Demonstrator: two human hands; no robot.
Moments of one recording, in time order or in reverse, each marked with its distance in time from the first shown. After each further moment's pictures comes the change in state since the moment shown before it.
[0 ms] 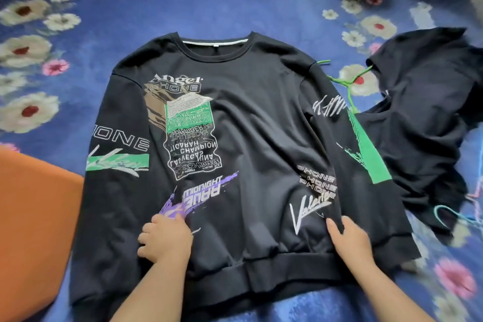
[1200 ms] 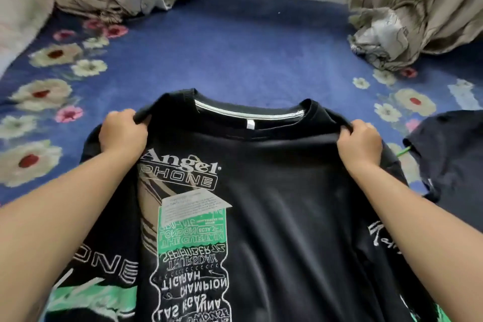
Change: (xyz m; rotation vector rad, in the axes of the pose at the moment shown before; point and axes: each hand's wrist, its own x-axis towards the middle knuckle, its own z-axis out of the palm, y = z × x) left_hand 0.152 0.181 -0.197 -0.284 0.425 0.491; right_hand 0.178 -0.271 -0.134 0.074 0.479 -0.419
